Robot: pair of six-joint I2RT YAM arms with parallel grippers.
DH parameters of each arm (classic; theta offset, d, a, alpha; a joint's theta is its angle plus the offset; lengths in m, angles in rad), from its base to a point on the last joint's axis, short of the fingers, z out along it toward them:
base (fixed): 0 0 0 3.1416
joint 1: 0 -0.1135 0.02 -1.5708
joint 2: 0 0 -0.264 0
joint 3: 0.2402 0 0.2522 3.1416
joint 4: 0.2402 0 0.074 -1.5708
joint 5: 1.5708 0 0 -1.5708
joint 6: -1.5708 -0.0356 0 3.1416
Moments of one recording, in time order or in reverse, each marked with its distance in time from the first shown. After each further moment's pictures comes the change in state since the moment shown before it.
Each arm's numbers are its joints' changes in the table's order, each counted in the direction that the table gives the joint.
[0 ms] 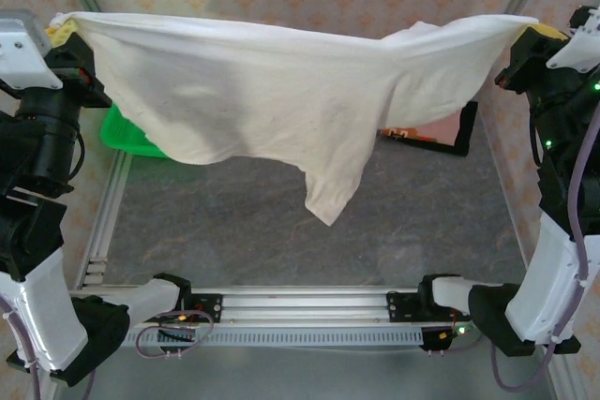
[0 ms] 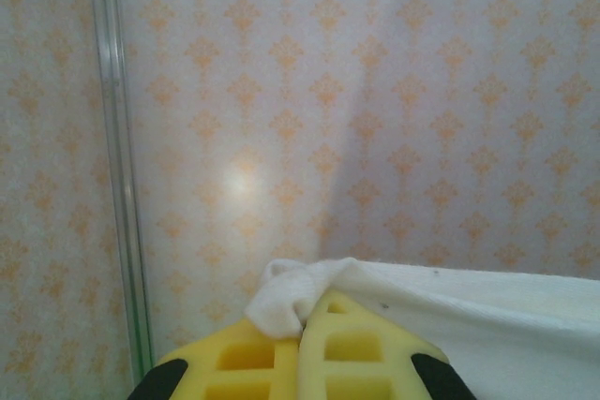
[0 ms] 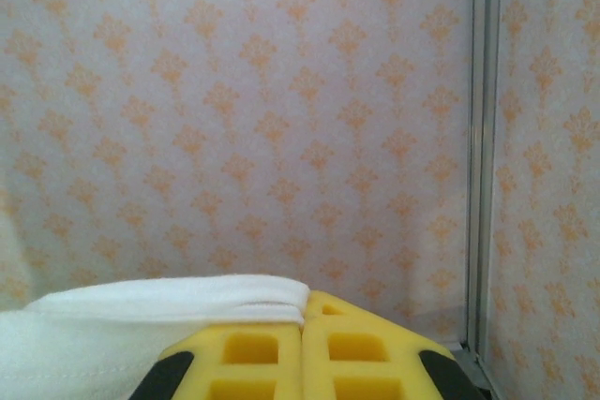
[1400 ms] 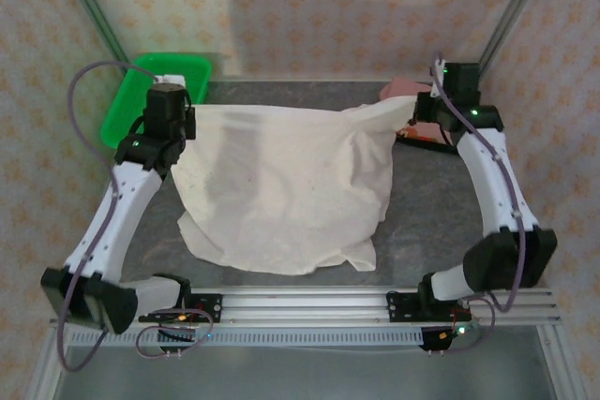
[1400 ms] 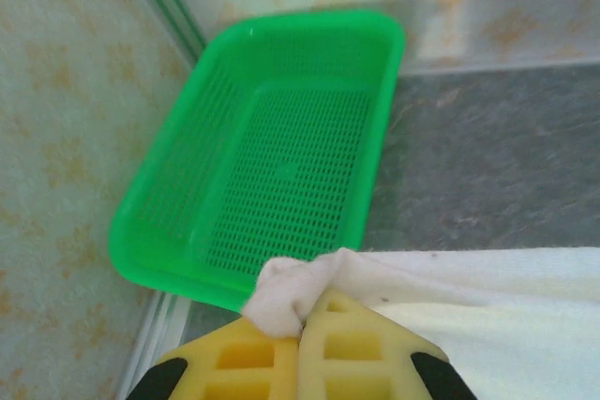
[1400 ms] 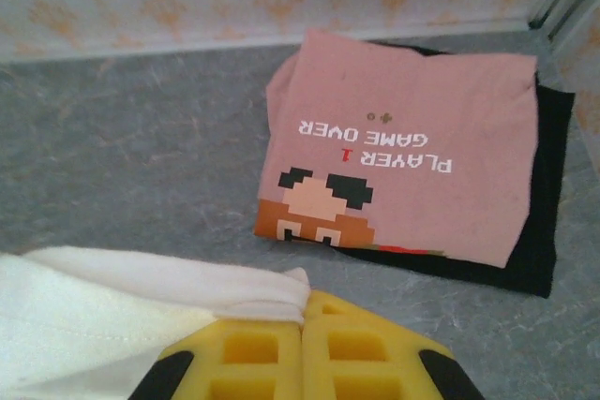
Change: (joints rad) left arm -0.080 -0.129 -0.937 -0.196 -0.198 0.058; right arm -0.019 -0.246 -0.828 -0.276 -0.050 0.060
